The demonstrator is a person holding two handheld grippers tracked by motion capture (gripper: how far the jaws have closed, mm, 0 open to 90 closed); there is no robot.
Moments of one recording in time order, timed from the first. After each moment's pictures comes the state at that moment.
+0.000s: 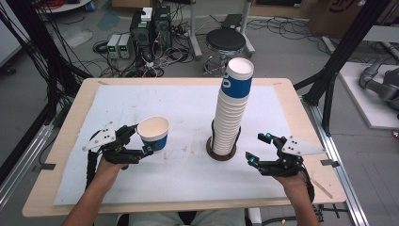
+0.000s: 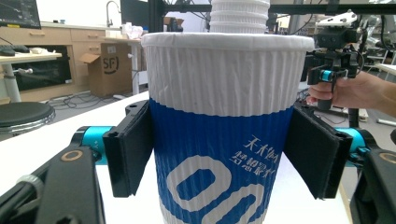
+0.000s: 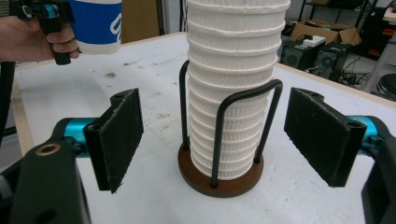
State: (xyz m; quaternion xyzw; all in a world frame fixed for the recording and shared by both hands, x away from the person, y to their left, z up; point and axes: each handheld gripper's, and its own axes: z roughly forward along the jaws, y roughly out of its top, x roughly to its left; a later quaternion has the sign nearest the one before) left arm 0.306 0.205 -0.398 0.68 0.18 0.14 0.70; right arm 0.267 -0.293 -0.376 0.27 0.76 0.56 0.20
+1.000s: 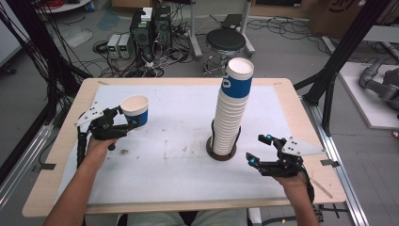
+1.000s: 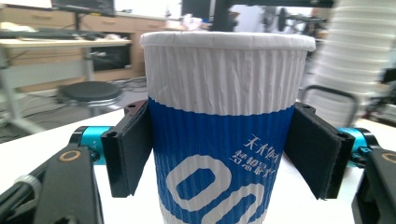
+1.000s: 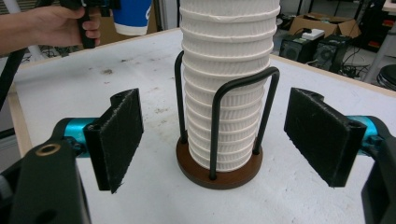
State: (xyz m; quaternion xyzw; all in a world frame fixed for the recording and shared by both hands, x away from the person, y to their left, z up) left arm 0.373 0.261 -0.405 0.67 0.29 0.20 0.66; right arm 0.267 -0.296 -0.382 0.28 0.76 0.56 0.19
